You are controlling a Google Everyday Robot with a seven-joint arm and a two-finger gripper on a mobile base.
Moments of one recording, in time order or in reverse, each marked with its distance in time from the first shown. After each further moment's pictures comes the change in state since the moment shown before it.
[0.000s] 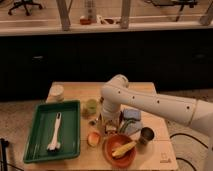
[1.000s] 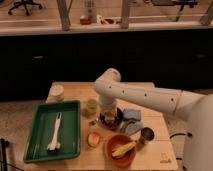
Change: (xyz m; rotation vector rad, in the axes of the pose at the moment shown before) arm 0.060 -0.034 0.006 -0.086 0.092 -0.016
